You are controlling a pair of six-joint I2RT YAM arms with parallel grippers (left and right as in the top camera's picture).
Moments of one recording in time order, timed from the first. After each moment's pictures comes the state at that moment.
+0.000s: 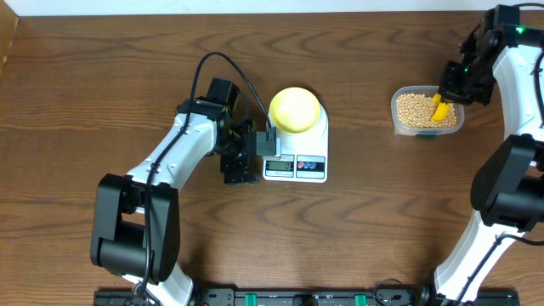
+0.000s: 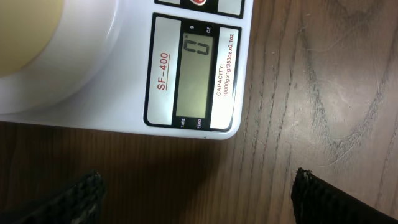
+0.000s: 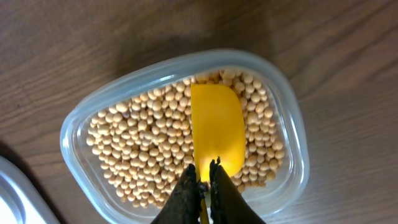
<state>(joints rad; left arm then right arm) -0.25 1.80 1.19 -0.88 0.41 1.29 -0.20 2.12 1.91 -1.20 -0.12 0.17</state>
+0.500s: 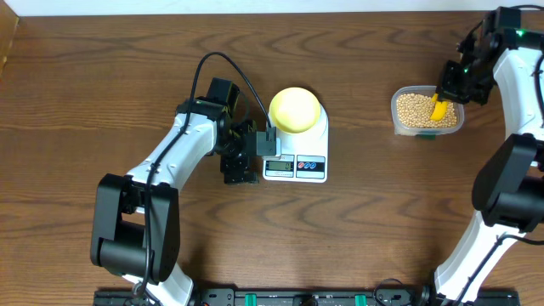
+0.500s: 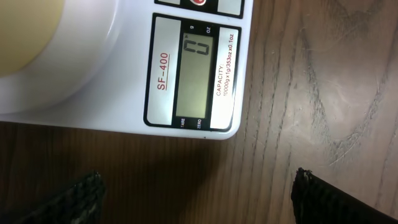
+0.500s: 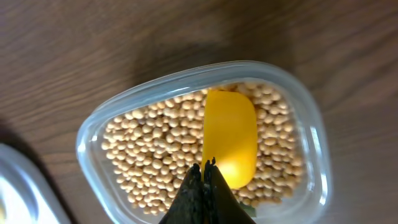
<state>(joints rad) -0.25 1.80 1.19 -0.88 0.41 1.29 -0.21 2.12 1.87 -1.15 -0.21 0.13</state>
